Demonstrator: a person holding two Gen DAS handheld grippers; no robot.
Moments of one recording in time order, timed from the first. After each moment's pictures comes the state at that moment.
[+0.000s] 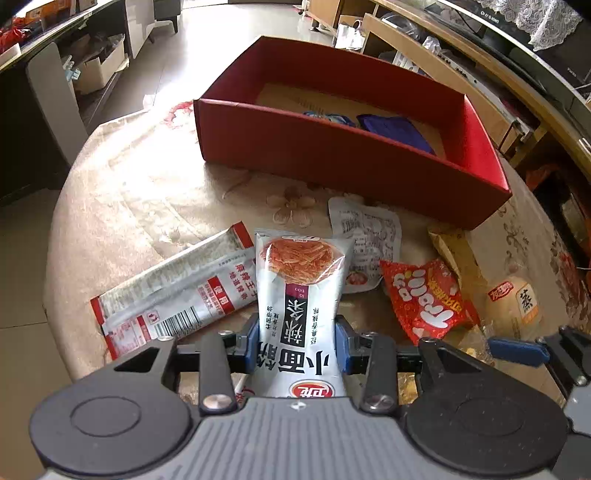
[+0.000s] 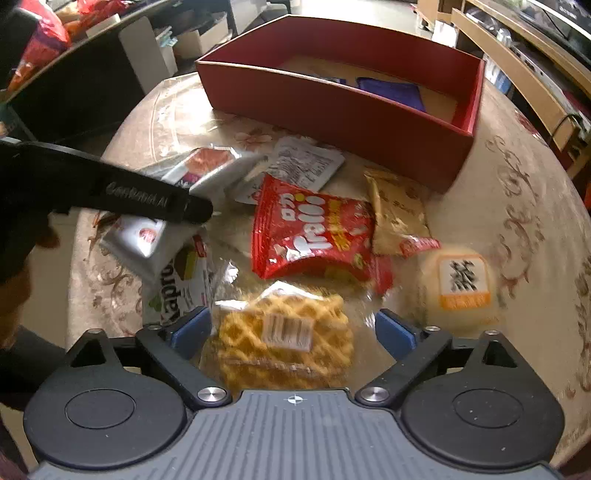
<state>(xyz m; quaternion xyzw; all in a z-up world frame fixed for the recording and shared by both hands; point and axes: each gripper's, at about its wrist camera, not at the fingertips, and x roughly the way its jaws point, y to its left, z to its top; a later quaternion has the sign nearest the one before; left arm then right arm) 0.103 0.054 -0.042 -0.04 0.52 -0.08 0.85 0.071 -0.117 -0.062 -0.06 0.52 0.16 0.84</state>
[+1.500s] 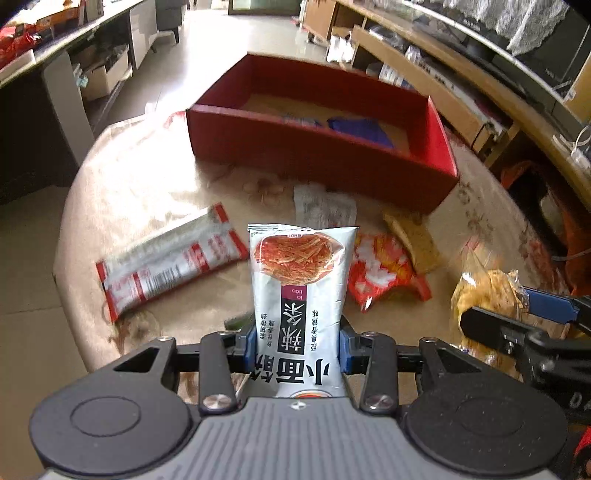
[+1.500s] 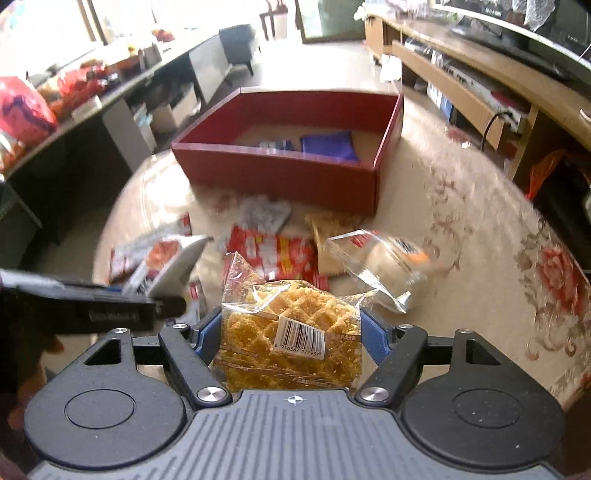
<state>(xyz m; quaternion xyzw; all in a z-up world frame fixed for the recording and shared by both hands) 0.056 0.033 -0.011 -0.05 0.50 -0.08 0.86 0.034 -0.174 -0.010 0.03 0.44 0.12 0.89</state>
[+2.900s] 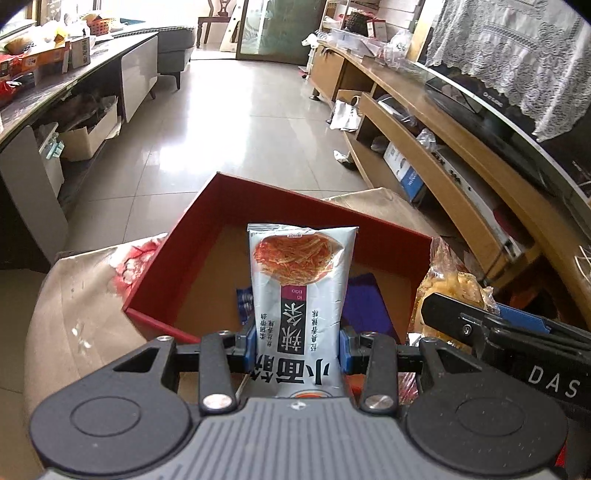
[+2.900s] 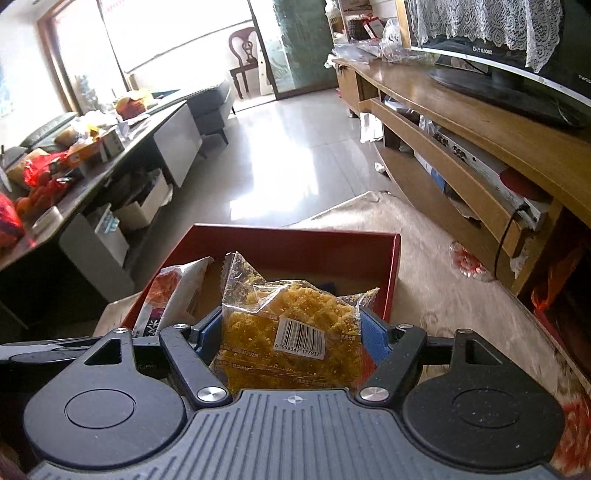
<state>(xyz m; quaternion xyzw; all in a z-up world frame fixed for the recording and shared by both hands) 0.222 0.006 0.029 -0.08 0.44 -0.07 0.89 0.193 -0.183 0.020 0.08 0.38 0.09 0.92</state>
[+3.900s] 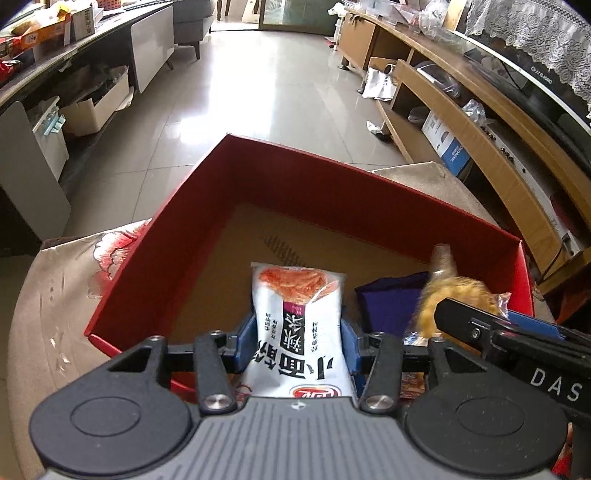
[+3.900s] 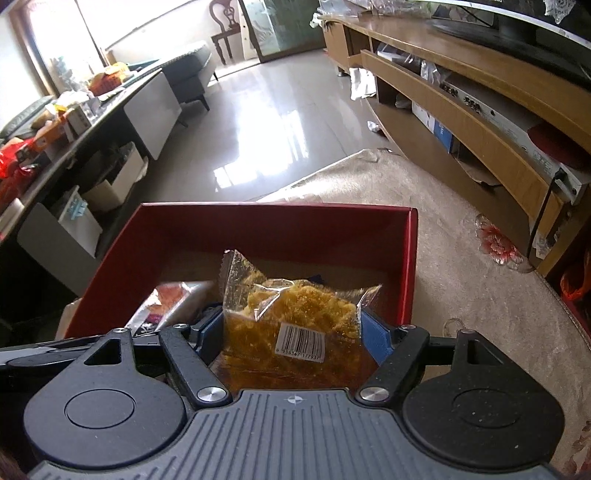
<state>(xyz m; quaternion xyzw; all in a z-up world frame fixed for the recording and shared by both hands) 0.277 0.003 -0.023 -0.07 0.48 -0.02 0.87 0.248 -0.183 -0.027 0.09 0.44 0.08 0.89</state>
